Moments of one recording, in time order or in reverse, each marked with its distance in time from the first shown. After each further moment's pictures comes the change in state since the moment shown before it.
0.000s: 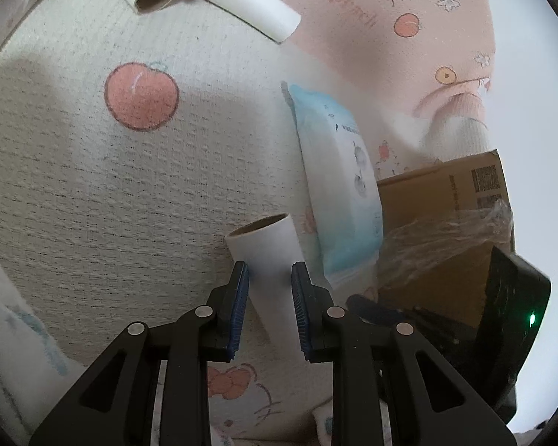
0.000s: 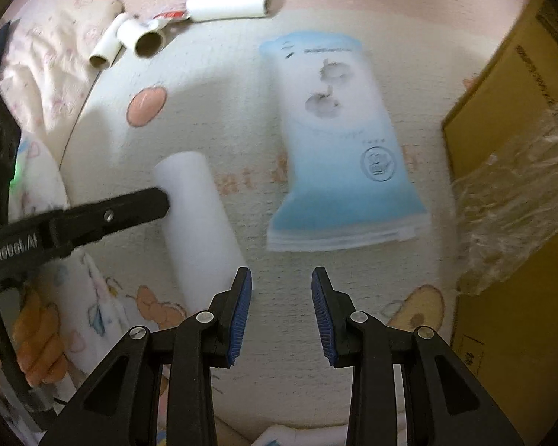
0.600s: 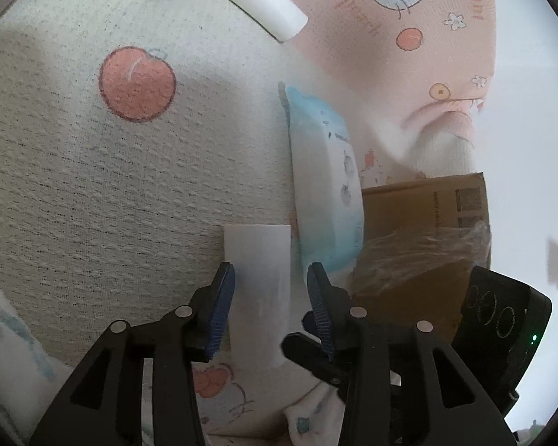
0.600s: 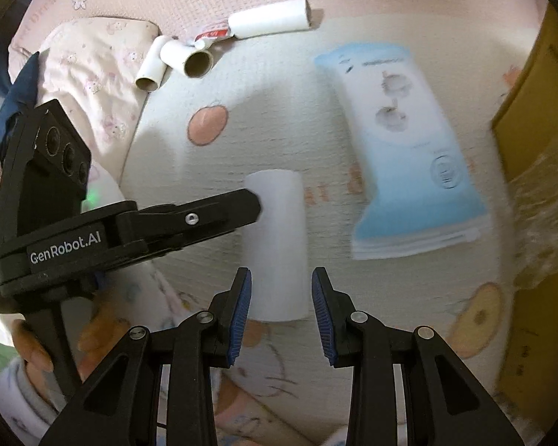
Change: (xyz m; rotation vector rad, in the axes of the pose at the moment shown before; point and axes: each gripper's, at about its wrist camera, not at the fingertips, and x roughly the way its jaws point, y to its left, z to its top) left arm 0.003 0.008 0.004 -0.077 0.029 -0.097; right arm -0.001 0.023 0.026 0.065 -0.027 0.229
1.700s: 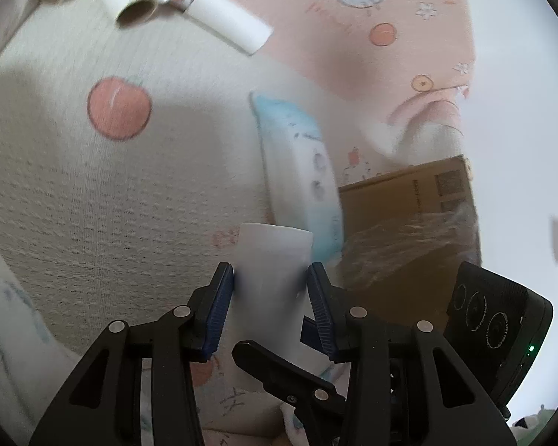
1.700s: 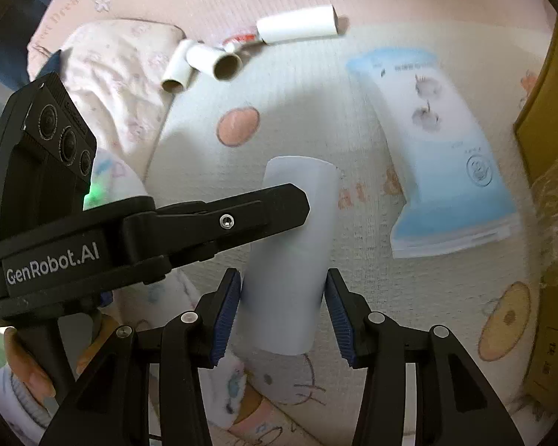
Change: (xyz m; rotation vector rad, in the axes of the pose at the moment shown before) left arm -0.025 -0.032 -0.014 0.096 -0.061 0.027; right arm 0.002 0.022 -0.010 -0.026 -0.072 0.062
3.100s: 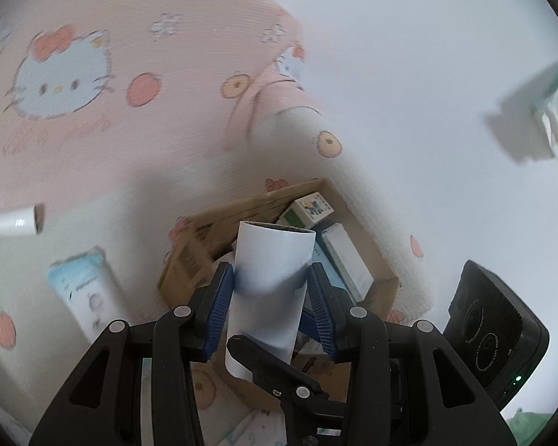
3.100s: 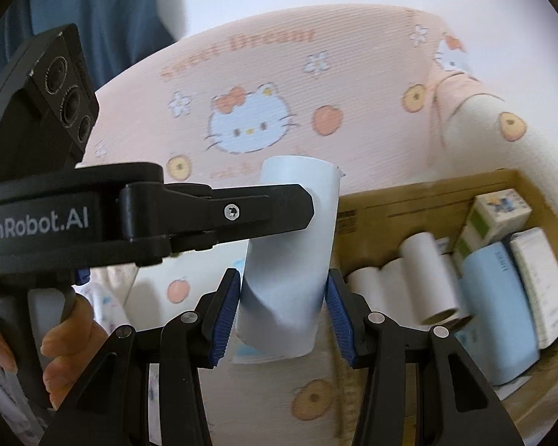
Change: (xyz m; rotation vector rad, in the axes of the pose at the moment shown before) left arm 0.011 -0.295 0.015 0.547 -0.071 -0.070; right arm -0.235 -0.079 0.006 -0.005 -0.544 -0.191
